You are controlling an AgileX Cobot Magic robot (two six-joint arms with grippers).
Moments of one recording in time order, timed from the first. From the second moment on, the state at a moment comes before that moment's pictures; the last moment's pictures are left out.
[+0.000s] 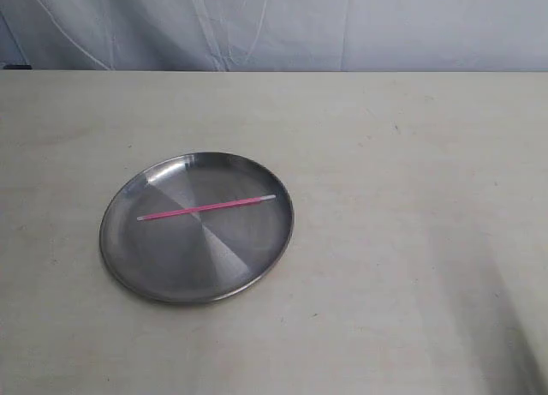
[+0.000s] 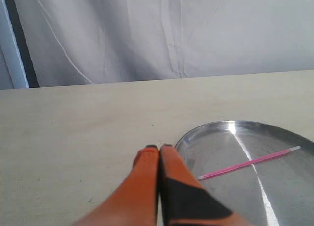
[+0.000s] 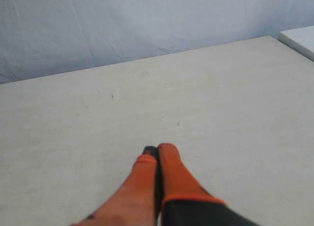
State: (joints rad) left arm -0.04 0.01 0.00 -0.10 0.21 0.07; right arm -0.06 0.02 0.00 0.05 0.32 0.05
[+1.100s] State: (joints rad) left arm -0.04 0.01 0.00 -0.10 0.20 0.07; right arm -0.05 0.33 -0.49 -0.47 0.05 1.07
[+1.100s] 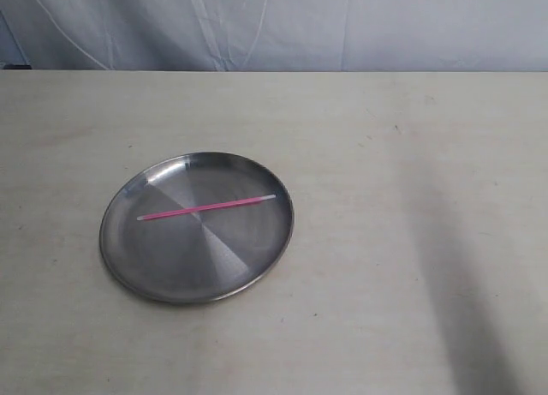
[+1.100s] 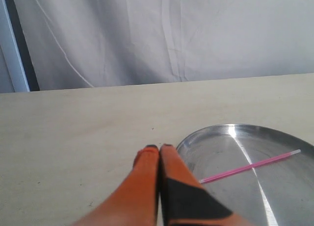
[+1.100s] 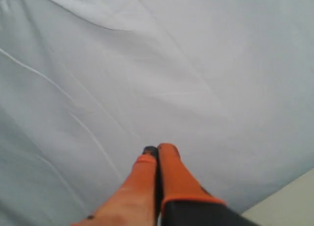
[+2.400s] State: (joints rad) left arm -0.04 1.02 -0.99 -0.30 0.70 0.43; right arm 0.14 0.83 -0.68 -0.57 0.25 0.73
